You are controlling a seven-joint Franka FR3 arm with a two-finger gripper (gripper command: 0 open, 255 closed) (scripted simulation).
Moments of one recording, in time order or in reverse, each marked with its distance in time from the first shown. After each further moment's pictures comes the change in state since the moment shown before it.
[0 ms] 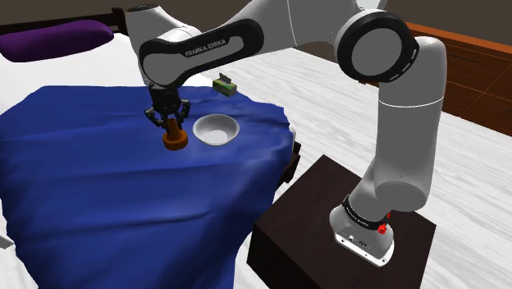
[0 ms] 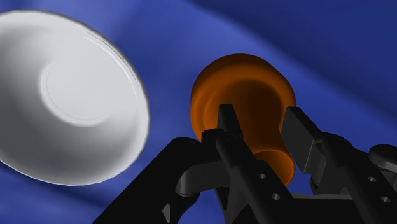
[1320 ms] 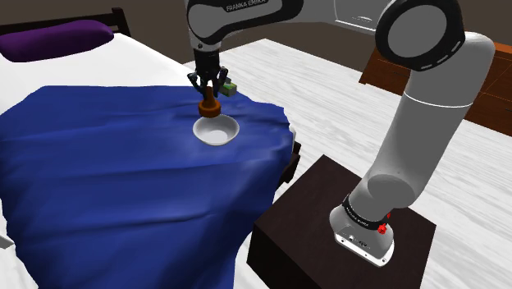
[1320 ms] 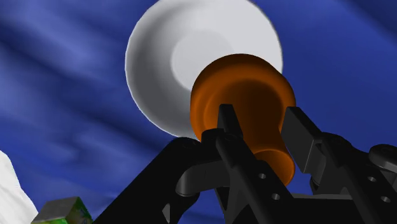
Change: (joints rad) arm -0.197 -0.228 -0.064 -0.143 0.086 -0.069 -0.274
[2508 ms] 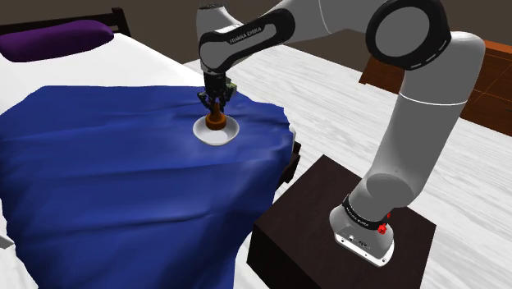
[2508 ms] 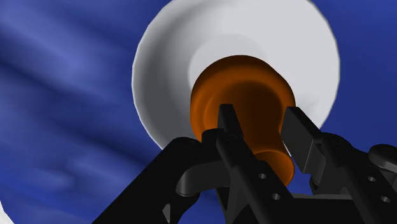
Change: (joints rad) arm -0.028 0.043 -0.023 -0.146 -0.011 0.189 -0.038
